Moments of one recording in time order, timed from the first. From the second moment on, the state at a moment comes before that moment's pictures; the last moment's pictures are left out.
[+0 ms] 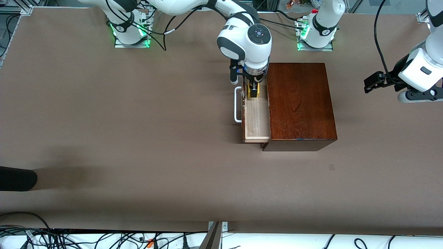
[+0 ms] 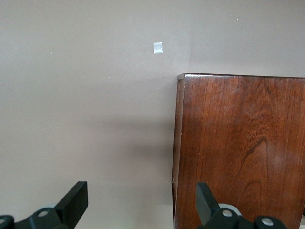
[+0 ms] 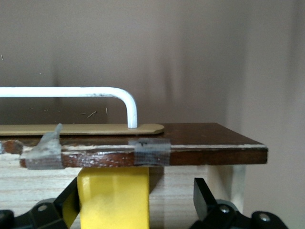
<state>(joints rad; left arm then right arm) -0.01 0.02 -0.04 -1.63 0.04 1.56 -0.11 0.81 0.85 0.32 -1.12 -0.21 1.98 2.69</state>
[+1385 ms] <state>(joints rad) 0.01 0.03 -0.06 -1.62 0.00 1.56 0.00 0.56 0.64 0.34 -0.99 -0.03 1.63 2.31</state>
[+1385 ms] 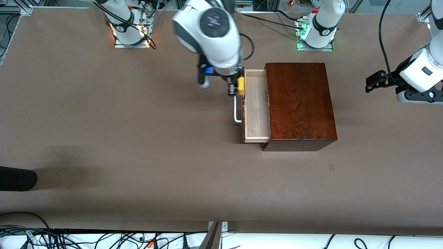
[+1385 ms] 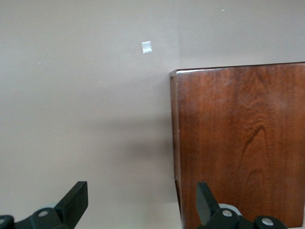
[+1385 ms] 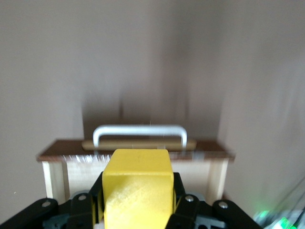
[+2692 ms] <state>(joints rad) -0.41 0.26 -0.13 -1.59 -0.22 1.71 0.30 0.16 0.06 0.12 -2.15 0.02 2.11 0.56</state>
